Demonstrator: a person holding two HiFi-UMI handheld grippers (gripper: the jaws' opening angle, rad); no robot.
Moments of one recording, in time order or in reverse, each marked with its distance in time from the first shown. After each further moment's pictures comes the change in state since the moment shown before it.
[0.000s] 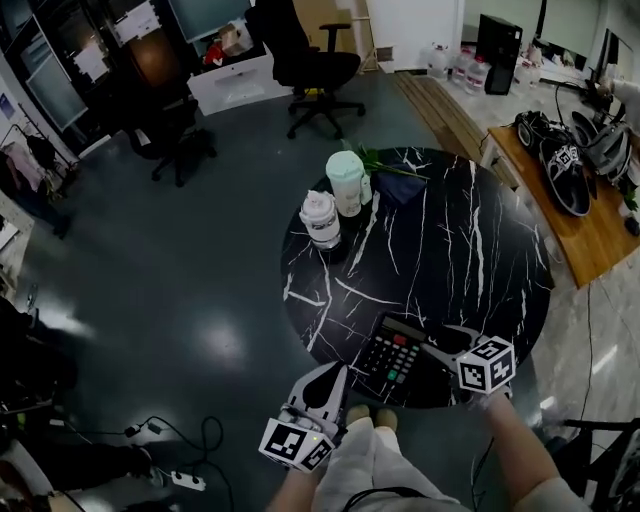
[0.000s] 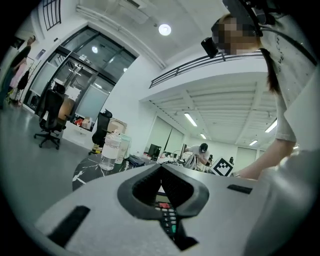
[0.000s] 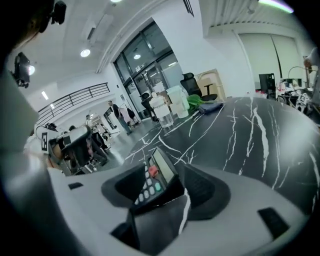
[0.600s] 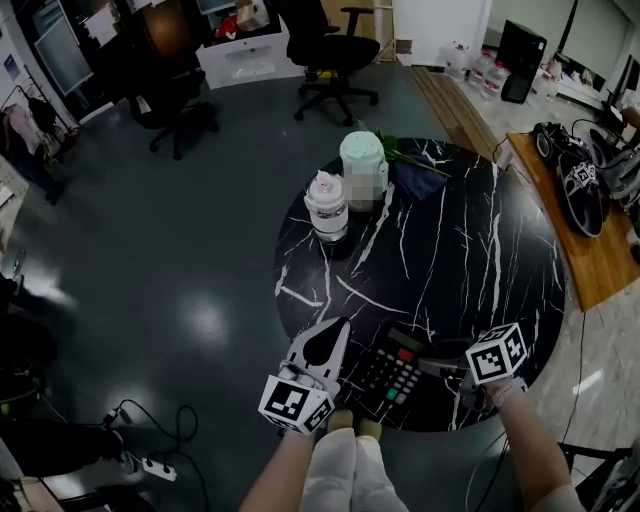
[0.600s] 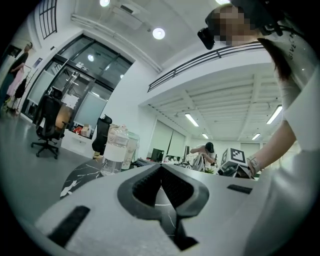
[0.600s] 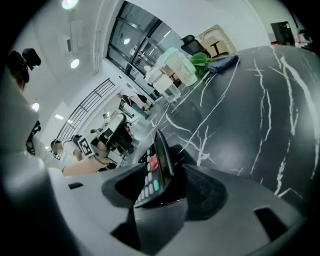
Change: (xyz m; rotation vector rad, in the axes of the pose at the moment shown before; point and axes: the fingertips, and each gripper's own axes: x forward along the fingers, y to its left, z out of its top) left arm 0.087 0.076 -0.036 0.081 -0.050 0.009; right arm 0.047 0.001 -0.027 0.167 0.313 0.305
